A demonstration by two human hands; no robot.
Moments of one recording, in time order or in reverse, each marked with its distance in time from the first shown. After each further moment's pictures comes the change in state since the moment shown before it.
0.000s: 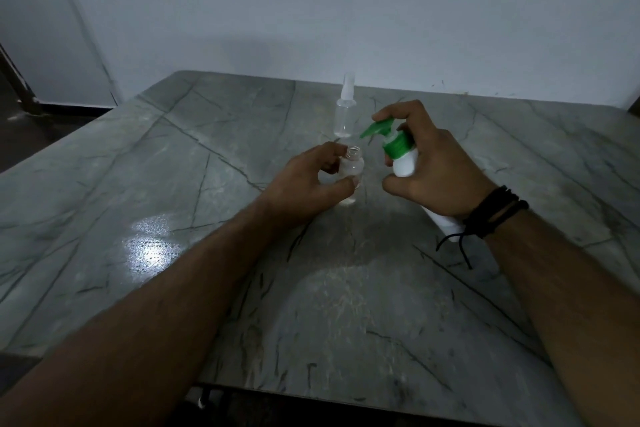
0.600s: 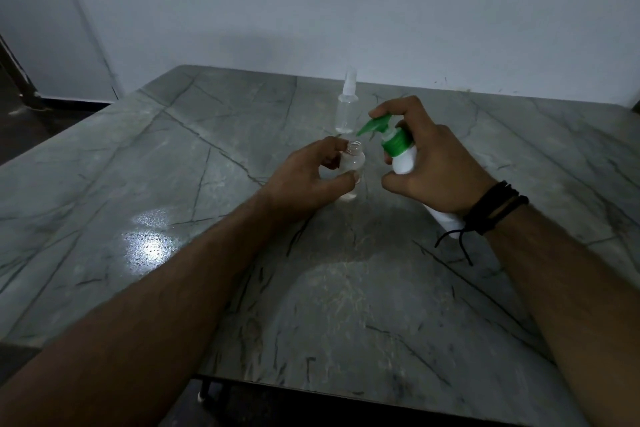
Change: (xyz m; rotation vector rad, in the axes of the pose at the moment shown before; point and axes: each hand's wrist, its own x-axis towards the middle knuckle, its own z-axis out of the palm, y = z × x) left_hand 0.001 -0.003 0.001 -0.006 -0.002 -0.011; right_hand 0.000 -0.001 0.001 -0.027 -0.035 -0.018
